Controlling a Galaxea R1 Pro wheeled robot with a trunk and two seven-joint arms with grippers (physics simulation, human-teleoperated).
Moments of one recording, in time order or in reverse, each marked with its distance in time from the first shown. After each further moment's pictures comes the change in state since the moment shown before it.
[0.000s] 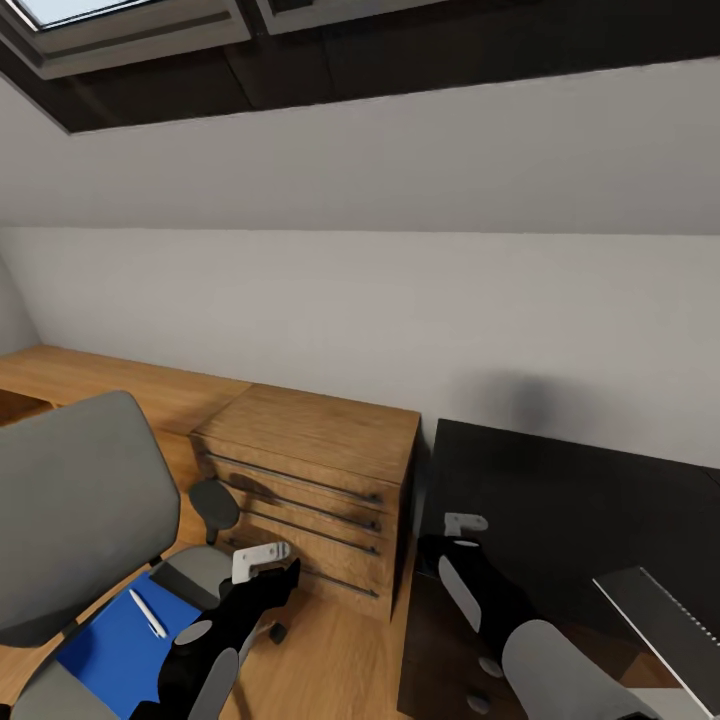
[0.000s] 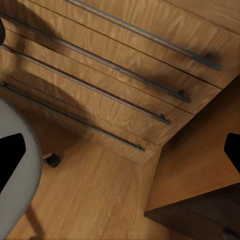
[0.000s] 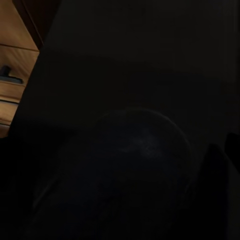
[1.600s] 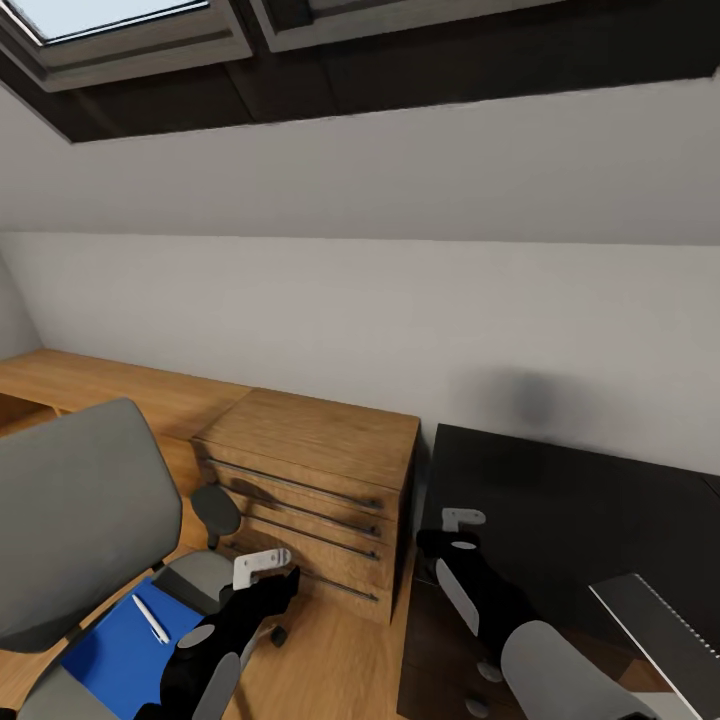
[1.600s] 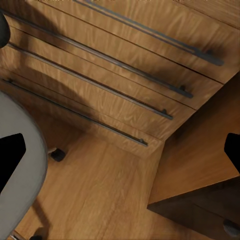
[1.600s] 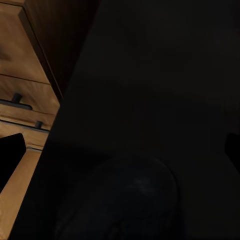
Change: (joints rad) left arm 0.000 0.002 -0.003 0.036 -0.008 -0.002 0.000; right arm 0.001 0.000 0.031 0.000 0.031 -0.077 -0.001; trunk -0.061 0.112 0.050
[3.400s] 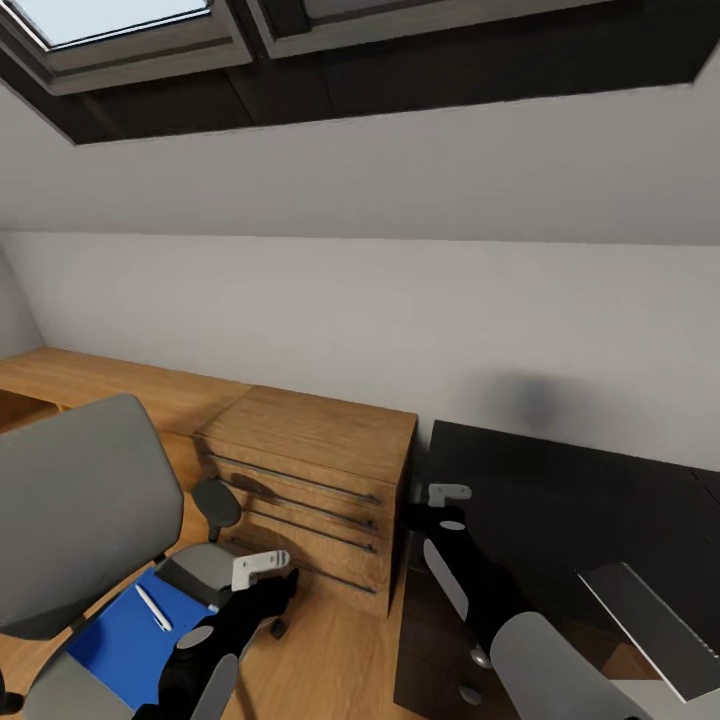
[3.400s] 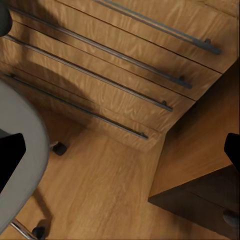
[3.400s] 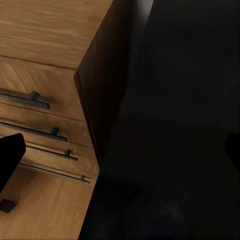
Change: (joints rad) left arm 0.000 0.009 -0.003 0.005 0.000 -0.001 0.000; right arm -0.003 0.030 0.010 -0.139 0.024 0.020 0.005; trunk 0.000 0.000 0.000
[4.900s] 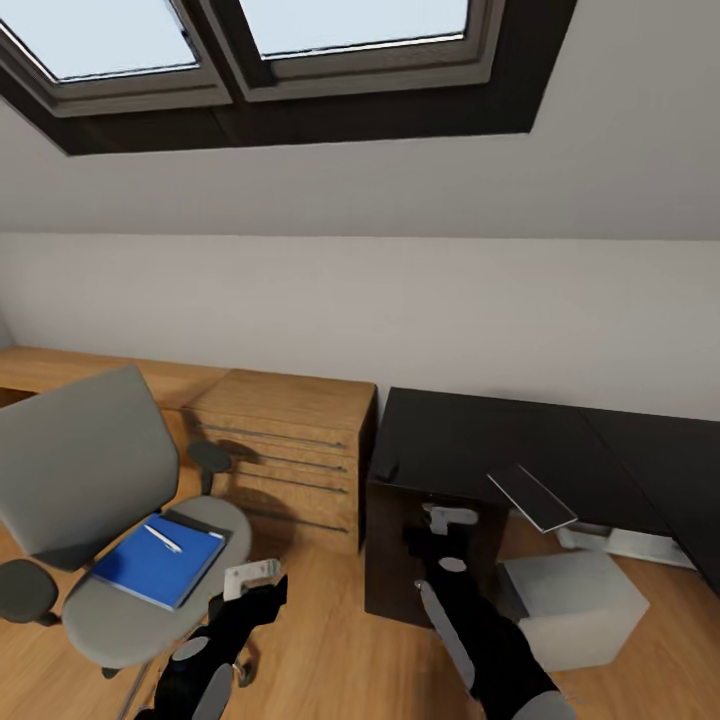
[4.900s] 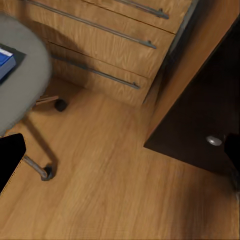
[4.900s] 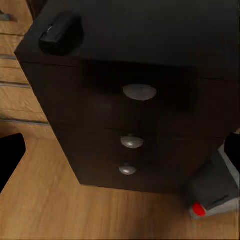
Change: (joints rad) left arm -0.002 0.019 0.014 0.091 -0.008 -0.091 0.000; right arm 0.212 0.011 0.015 -0.284 0.057 0.029 -0.101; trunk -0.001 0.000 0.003
